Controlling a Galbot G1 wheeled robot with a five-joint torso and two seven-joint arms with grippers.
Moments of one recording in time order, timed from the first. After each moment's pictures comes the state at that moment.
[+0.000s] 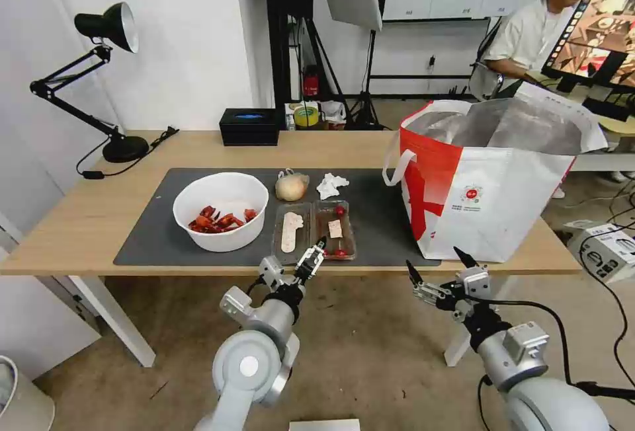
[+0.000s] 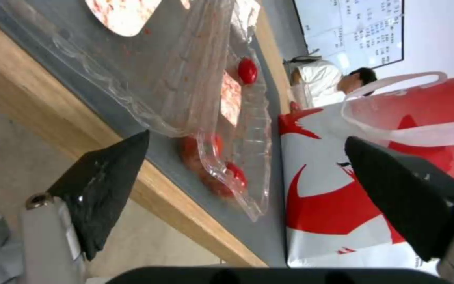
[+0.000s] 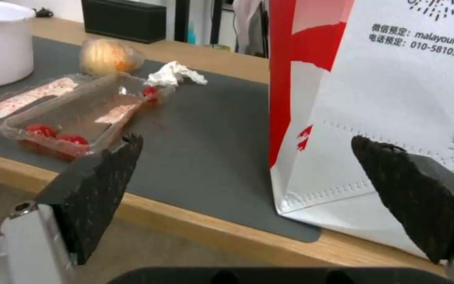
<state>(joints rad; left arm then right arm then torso) 1.32 -1.52 -0.21 -2.08 -1.20 0.25 -0.45 -1.65 1.15 0.58 2.26 0.24 -0.18 -0.02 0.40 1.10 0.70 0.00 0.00</state>
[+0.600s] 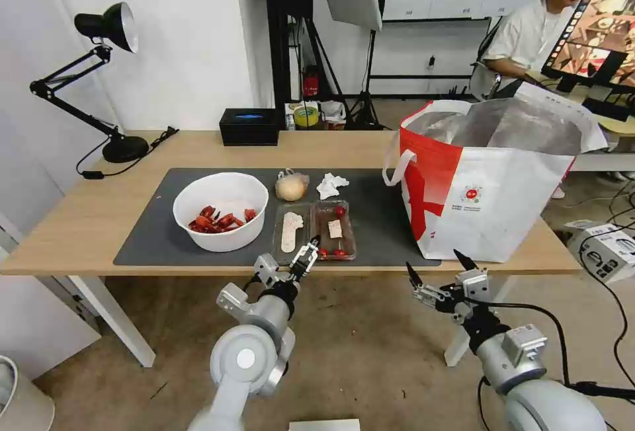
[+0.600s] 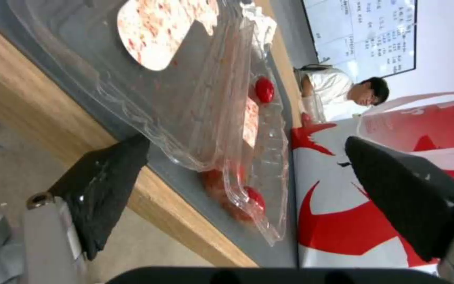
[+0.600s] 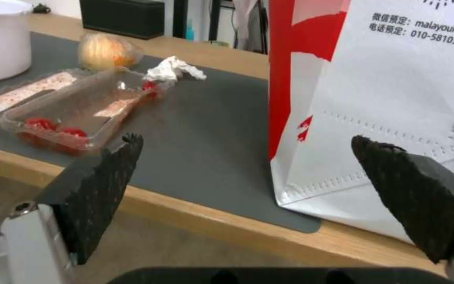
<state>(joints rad) 1.29 -1.51 -0.24 -2.06 -1.23 0.24 -0.49 -1.66 1.16 0.58 2.26 0.23 -0.18 -0.02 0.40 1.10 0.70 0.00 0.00</state>
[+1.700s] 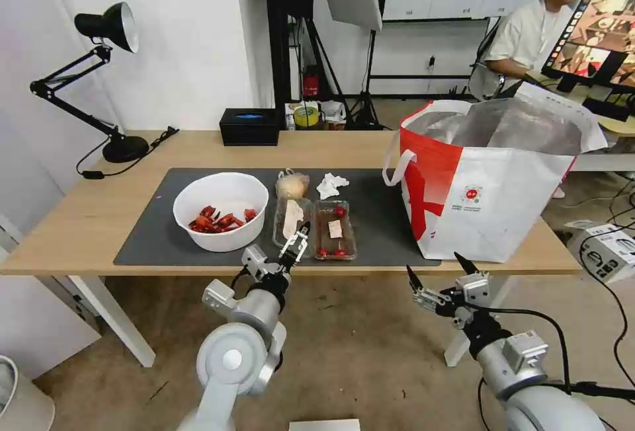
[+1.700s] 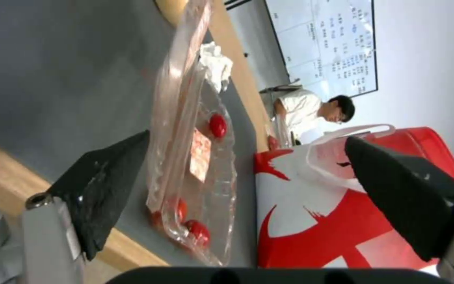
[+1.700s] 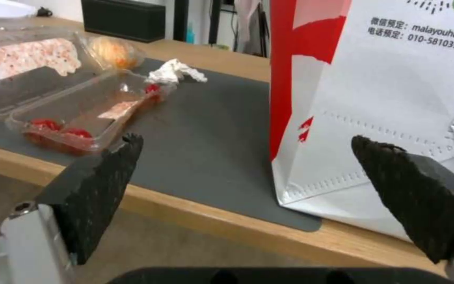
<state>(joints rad) 1.29 -1.50 -0.27 -2.13 -1.25 0.21 -0.45 -1.68 1.18 0.58 2.27 0.21 -0.15 -0.03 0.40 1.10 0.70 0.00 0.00</state>
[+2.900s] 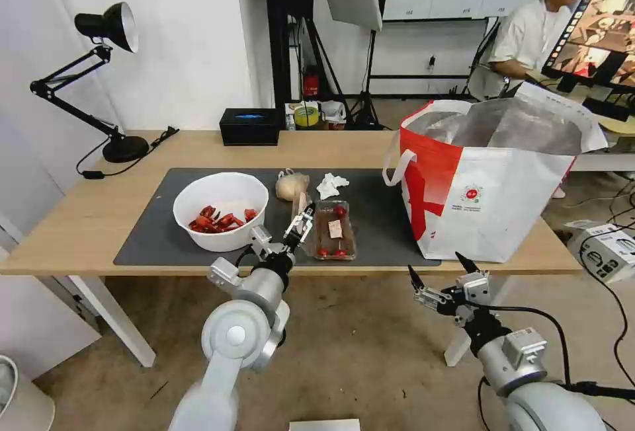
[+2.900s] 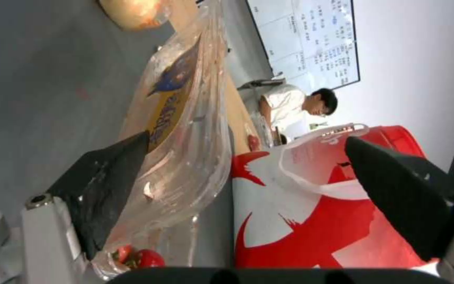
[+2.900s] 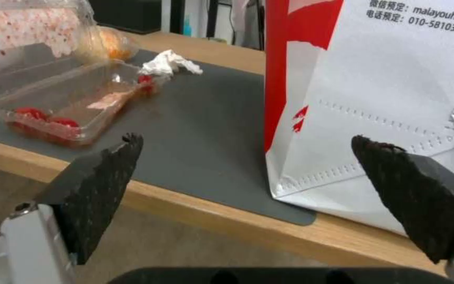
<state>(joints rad) 1.18 -1.48 -0.23 -2.09 -1.28 0.21 -0.46 -1.67 1.16 0.58 2.24 0.22 -0.16 -0.03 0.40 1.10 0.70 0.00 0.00</state>
